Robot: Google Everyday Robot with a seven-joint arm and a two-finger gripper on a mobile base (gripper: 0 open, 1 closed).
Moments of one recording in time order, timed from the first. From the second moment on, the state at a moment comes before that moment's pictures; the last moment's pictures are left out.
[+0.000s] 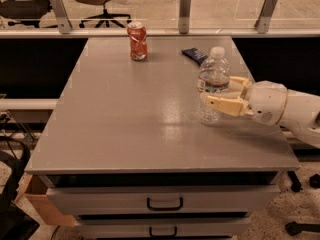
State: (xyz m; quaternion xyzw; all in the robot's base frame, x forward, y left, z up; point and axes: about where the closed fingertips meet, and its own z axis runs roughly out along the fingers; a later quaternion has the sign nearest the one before) arm 0.544 -0.142 0.906 -0.41 0.58 0.33 0.62
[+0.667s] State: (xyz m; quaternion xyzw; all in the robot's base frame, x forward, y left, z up) arm 0.551 -0.146 0.895 -0.42 0.59 0.33 0.61
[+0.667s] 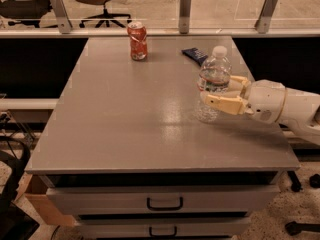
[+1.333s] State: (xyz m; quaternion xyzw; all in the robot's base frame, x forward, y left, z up) arm 0.551 -0.146 0.898 -0.42 0.59 0.33 0.61
